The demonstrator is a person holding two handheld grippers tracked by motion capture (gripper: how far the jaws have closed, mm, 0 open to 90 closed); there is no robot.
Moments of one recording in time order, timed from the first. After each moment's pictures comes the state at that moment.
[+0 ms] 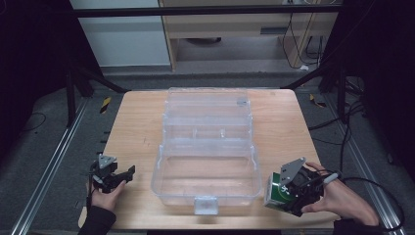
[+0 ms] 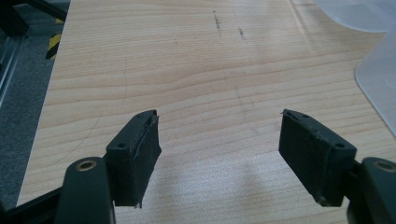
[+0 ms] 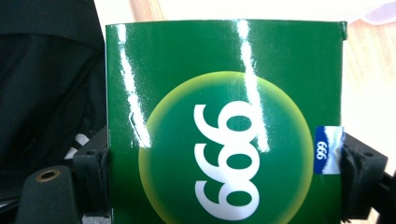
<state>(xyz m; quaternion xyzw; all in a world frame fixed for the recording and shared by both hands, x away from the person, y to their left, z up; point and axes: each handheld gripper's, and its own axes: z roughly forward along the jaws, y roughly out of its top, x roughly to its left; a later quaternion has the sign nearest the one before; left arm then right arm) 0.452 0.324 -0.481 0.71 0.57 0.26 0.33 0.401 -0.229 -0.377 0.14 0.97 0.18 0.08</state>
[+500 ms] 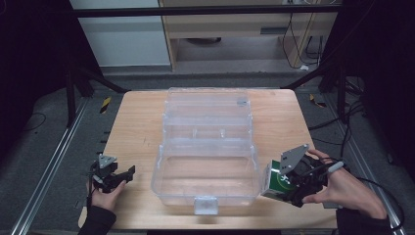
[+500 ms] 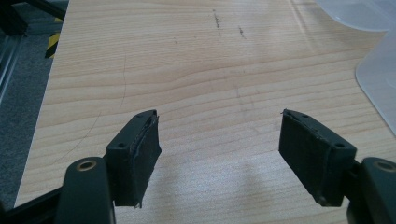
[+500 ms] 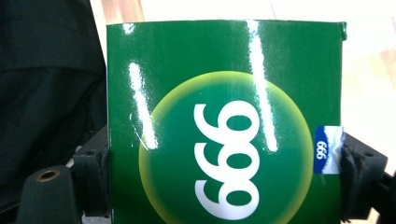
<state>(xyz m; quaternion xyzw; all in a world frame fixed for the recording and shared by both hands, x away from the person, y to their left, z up) 0.452 0.324 -0.482 0.71 0.57 0.26 0.33 0.403 -0.214 -0.326 0.13 0.97 0.19 0.10</state>
